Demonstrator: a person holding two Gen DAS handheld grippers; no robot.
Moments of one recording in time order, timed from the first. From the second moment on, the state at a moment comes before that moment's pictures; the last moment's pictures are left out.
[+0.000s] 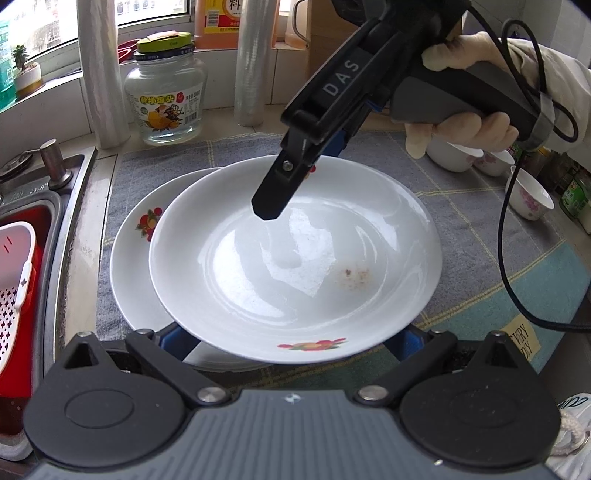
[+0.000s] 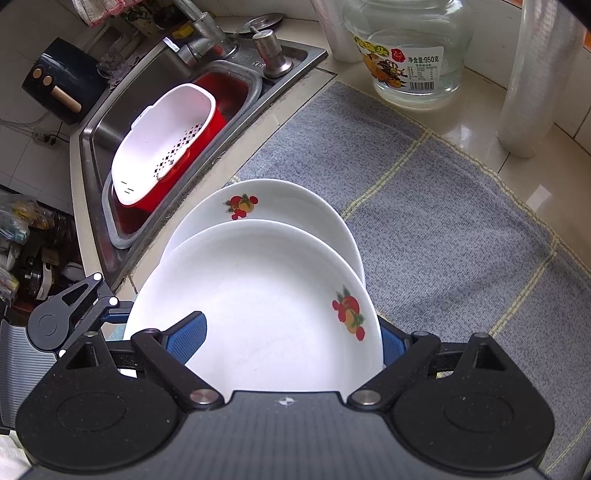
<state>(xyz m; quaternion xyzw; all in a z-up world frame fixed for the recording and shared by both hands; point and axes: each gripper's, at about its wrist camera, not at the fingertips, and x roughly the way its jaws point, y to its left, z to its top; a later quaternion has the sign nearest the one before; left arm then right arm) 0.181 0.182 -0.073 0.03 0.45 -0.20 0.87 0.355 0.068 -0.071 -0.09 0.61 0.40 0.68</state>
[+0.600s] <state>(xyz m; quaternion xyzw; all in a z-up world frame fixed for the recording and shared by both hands) 0.199 0.194 -0.075 0.00 0.49 -0.21 0.84 0.357 0.081 -0.082 -0.11 0.62 0.39 0.67</state>
